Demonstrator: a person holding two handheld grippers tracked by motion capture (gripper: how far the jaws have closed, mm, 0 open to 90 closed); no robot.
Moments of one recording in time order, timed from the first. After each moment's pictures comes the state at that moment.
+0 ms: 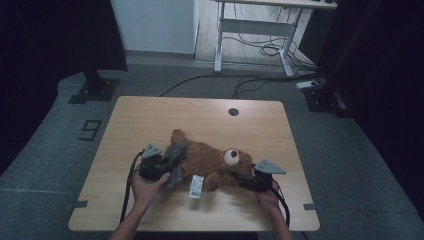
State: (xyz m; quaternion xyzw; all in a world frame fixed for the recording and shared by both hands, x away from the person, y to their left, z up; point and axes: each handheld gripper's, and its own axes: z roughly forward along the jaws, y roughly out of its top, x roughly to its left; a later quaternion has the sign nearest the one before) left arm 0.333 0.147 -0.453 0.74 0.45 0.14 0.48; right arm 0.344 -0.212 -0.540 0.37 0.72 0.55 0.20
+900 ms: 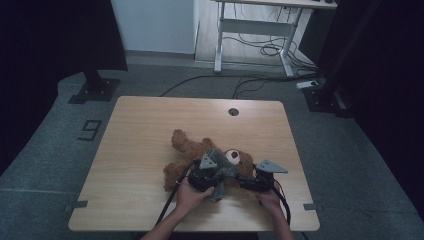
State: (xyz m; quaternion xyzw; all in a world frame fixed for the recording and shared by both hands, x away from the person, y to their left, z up) left arm 0.330 0.026 -0.493 0.83 0.35 0.08 0.43; right arm 0.342 -0.216 -0.540 0.39 0.73 0.54 0.17
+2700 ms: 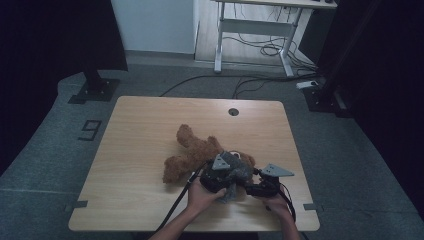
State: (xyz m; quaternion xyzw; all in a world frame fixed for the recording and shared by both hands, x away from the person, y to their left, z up) left arm 0.324 -0.003 -0.483 0.84 0.32 0.06 0.44; right arm 0.331 -0.235 -0.542 0.36 0.74 0.54 0.14
